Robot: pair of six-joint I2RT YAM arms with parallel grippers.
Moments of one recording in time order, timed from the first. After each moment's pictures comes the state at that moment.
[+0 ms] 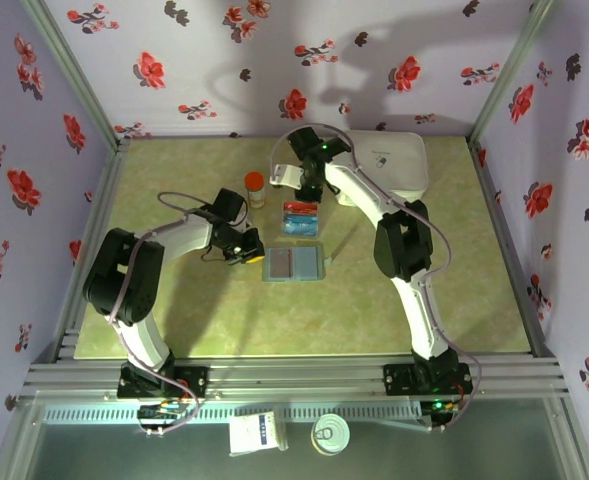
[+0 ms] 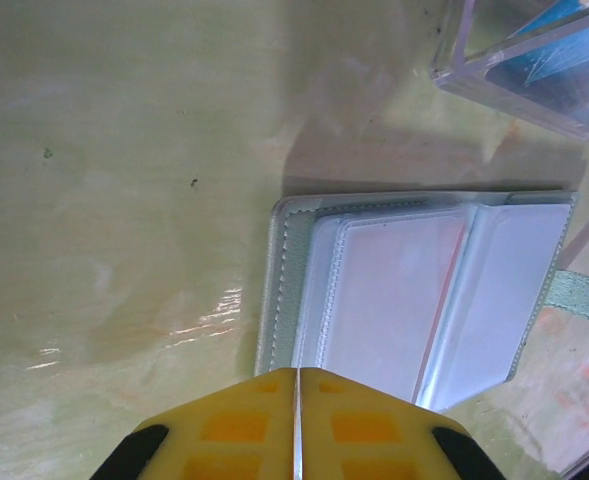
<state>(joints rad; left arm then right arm) -0.46 1.77 1.05 -0.48 0.42 -0.66 0.57 2.30 2.19 -1.06 -0.01 -0.87</state>
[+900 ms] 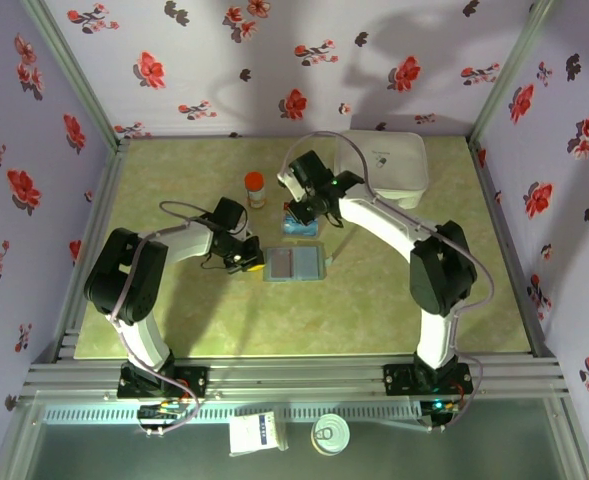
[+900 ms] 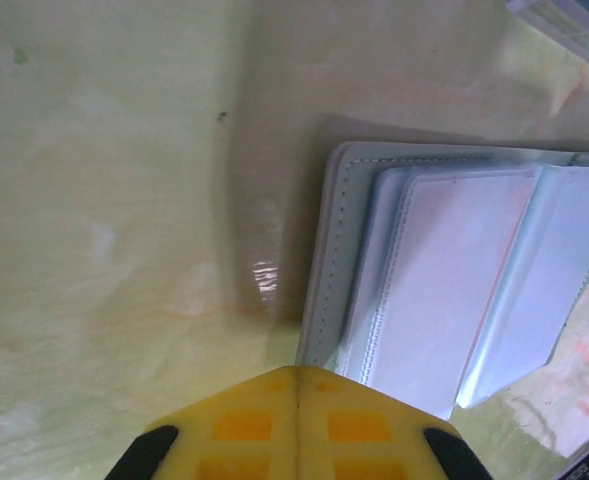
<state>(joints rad) -0.47 1.77 0.97 -0.40 0.46 -0.67 0.69 1.87 1.56 -0.69 0.03 -0.01</state>
